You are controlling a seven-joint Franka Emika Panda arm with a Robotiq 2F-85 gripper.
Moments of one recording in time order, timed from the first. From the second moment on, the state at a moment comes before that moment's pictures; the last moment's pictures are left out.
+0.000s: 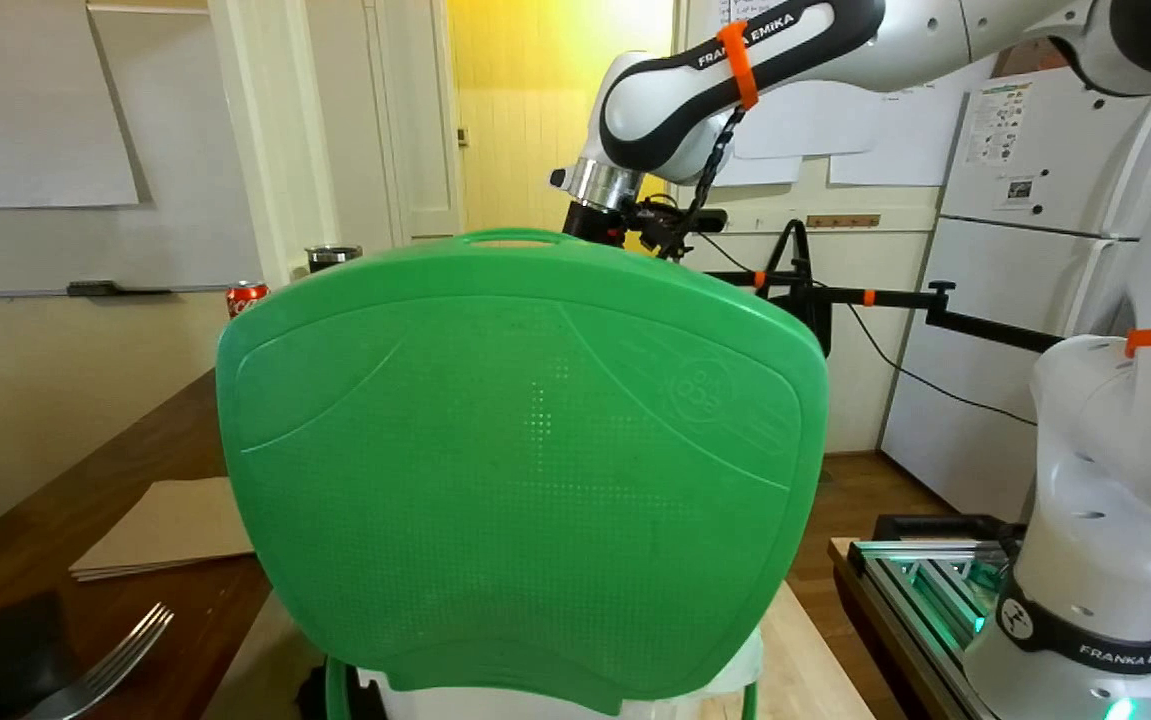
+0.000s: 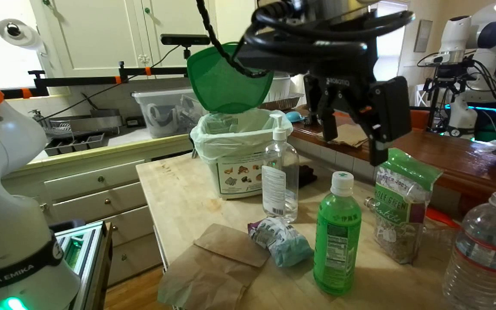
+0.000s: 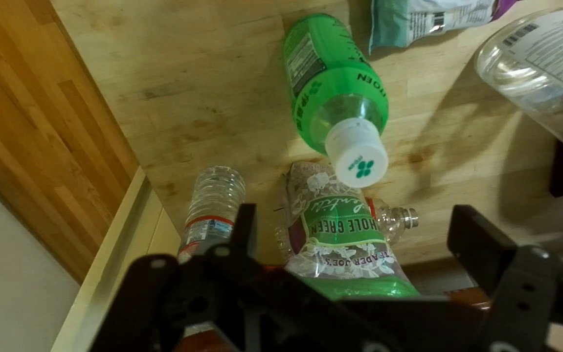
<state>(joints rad) -0.28 -0.06 -0.29 -2.04 0.19 2.23 -0.58</state>
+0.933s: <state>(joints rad) -0.28 -0.25 -0.32 -2.13 0.09 2.08 -0.43</state>
